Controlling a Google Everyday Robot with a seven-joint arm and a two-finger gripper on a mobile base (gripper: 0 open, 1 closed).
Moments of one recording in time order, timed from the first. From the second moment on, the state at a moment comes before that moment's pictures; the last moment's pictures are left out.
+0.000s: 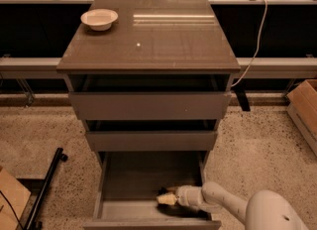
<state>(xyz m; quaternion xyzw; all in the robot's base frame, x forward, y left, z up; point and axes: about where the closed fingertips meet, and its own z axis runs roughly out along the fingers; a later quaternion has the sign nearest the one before) 0.564 -0.055 0.143 -0.24 0.85 0.38 0.28</state>
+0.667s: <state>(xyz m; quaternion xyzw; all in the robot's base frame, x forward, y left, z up) 0.570 -0.060 0.127 -0.22 0.85 0.38 0.29</state>
